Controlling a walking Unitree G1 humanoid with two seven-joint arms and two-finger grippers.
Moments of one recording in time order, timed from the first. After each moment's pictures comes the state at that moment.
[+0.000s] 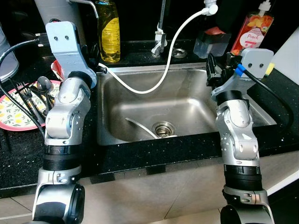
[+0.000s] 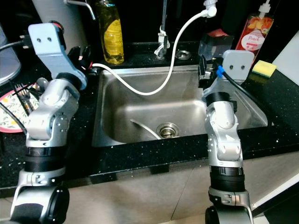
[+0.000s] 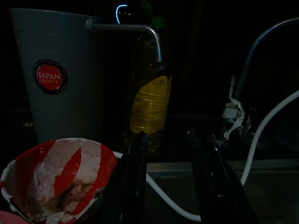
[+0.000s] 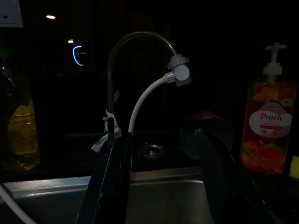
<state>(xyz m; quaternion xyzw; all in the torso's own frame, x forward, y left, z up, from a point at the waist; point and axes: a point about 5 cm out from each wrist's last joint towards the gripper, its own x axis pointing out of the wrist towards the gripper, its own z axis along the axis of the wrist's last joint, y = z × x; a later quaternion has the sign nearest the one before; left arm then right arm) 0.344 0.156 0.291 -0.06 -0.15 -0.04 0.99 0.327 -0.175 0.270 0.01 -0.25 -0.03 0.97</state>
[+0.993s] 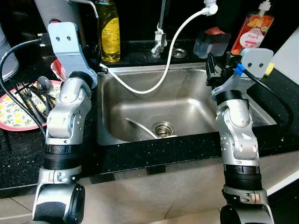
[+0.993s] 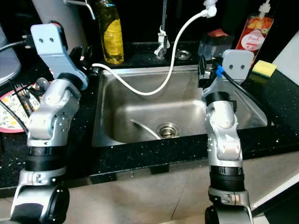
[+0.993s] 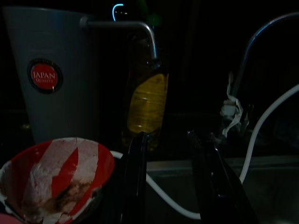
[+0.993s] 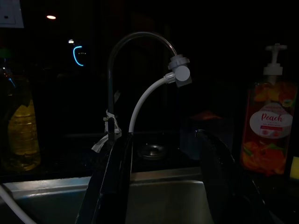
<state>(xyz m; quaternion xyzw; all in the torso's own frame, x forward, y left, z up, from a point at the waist) 0.345 0.154 0.286 -0.05 -0.14 -0.05 0.99 0.327 -0.174 0.270 0.01 -0.25 -0.03 0.97</state>
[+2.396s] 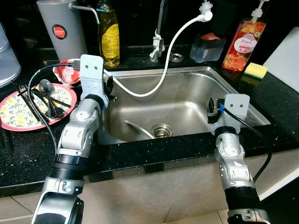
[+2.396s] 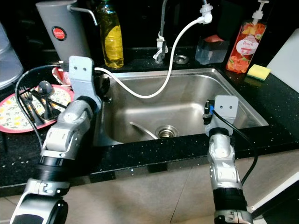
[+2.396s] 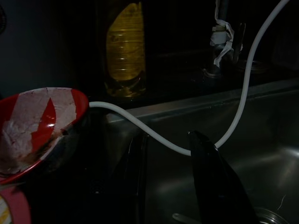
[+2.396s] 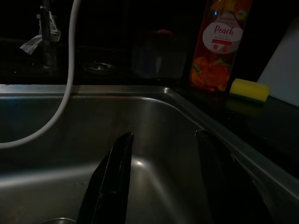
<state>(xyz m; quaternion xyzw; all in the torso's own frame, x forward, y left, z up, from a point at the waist) 0.353 0.140 0.227 0.03 -0.04 -0.07 1.00 0.325 -0.205 0.166 -0.06 -0.12 -0.11 0.99</state>
